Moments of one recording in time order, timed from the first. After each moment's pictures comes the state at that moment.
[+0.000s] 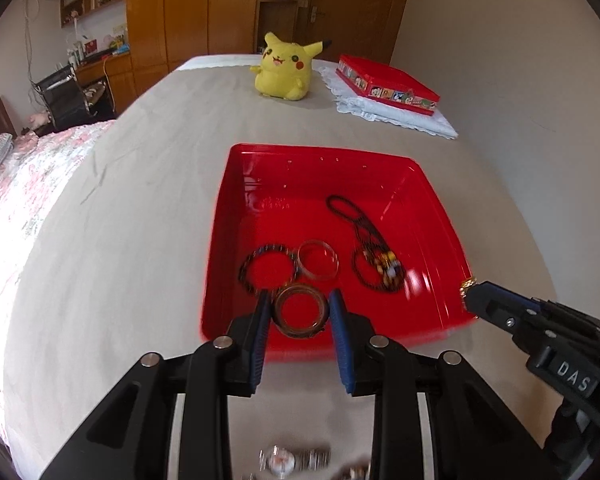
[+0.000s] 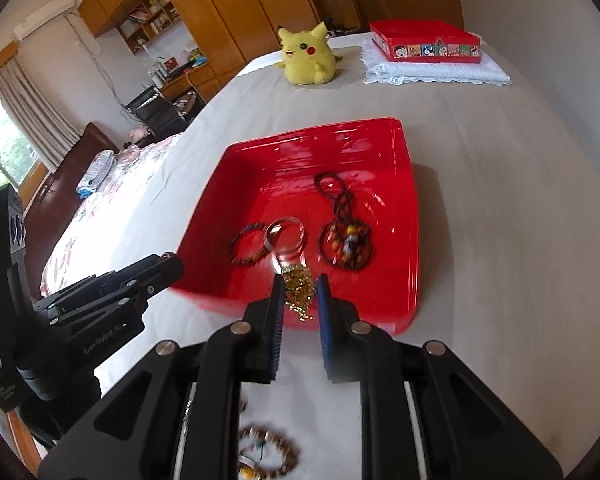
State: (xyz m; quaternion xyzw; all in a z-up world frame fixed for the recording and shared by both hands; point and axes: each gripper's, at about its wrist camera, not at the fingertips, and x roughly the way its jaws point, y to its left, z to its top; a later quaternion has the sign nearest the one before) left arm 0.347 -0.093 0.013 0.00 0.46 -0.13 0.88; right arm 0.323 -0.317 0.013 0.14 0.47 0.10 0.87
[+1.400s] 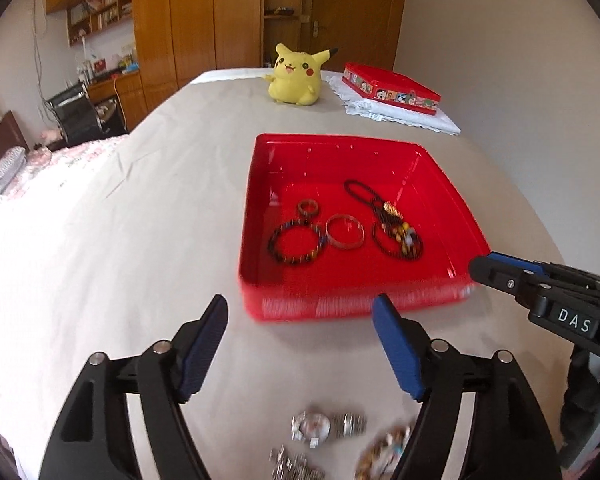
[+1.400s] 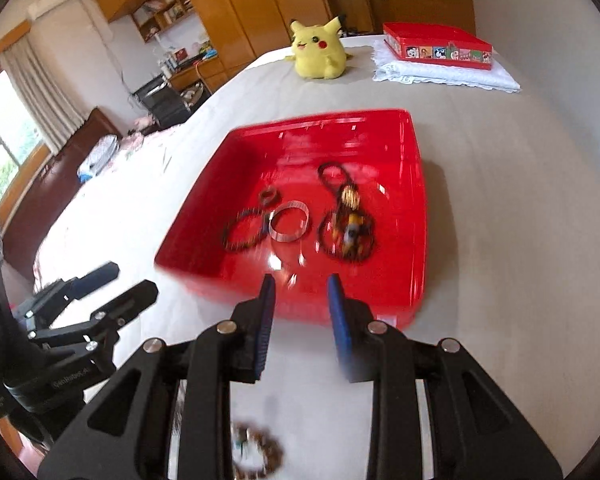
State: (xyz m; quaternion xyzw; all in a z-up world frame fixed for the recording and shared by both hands) left arm 0.280 -0.065 0.002 0.03 0.42 -0.11 0.90; right arm 0.300 -0.307 -0.003 0.10 0.46 0.12 0.88
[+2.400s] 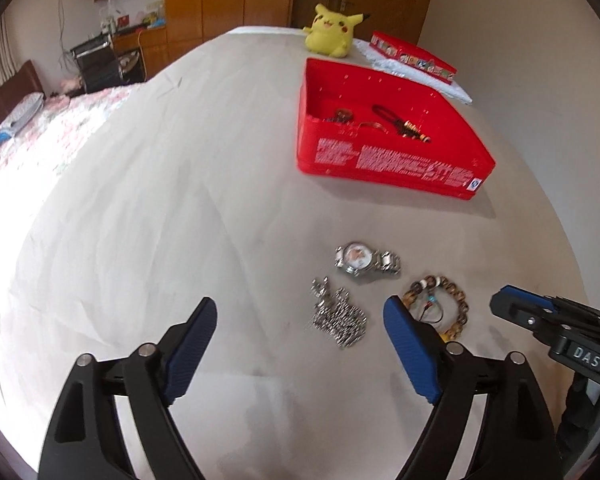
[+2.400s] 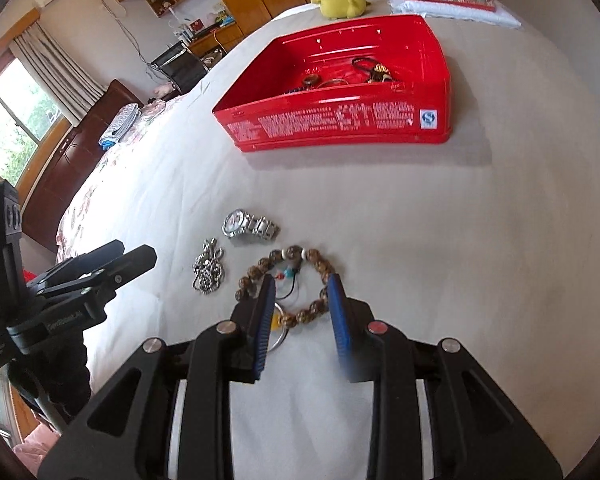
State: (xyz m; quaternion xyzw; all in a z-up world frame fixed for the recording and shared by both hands) left arm 0.177 -0.003 -0.042 -0.02 0.48 -0.08 0.87; right arm 0.173 -0.274 -0.046 0.13 0.50 0.16 0.84
